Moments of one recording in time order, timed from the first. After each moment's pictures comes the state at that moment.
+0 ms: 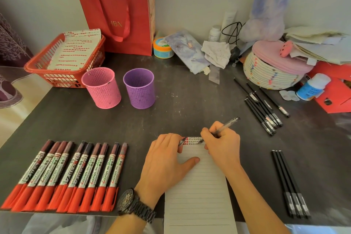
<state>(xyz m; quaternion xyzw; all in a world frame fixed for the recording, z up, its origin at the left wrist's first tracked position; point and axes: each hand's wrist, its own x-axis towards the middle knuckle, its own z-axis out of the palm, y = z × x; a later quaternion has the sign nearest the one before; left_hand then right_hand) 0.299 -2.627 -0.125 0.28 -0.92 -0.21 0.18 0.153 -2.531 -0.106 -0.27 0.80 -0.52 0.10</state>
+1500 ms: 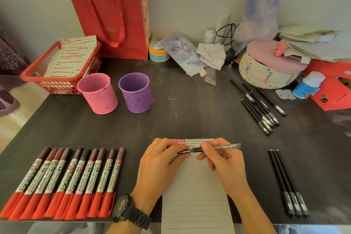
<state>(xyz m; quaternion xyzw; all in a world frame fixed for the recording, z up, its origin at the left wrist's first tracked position) 0.309 -2.625 -0.116 0.22 -0.91 -0.20 0.29 0.178 -2.492 -0.105 -0.30 0.68 -0.64 0.20</state>
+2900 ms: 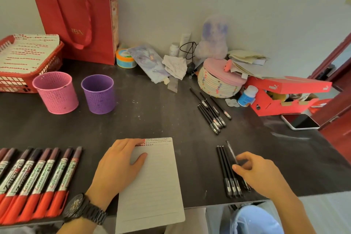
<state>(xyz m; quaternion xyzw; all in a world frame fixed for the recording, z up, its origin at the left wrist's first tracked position) 0.310 -2.623 -0.120 0.28 -0.91 -0.25 0.18 0.085 -2.323 -0.051 -0.22 0.95 -0.12 0.16</state>
